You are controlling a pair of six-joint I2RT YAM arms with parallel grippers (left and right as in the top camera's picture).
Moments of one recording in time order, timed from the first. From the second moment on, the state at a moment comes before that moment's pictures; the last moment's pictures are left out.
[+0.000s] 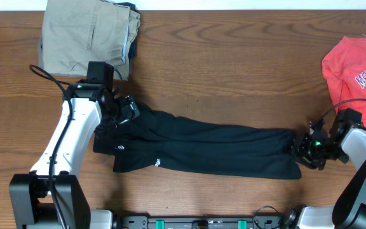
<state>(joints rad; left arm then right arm) -0.04 1.57 1.11 -0.96 0.10 -0.51 -0.45 1.59 0.73 -0.80 -0.41 0.08</state>
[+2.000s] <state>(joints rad) -0.04 1.57 1.11 -0.97 0.09 -0.51 0.15 1.34 1.03 -0.91 -0.27 0.47</state>
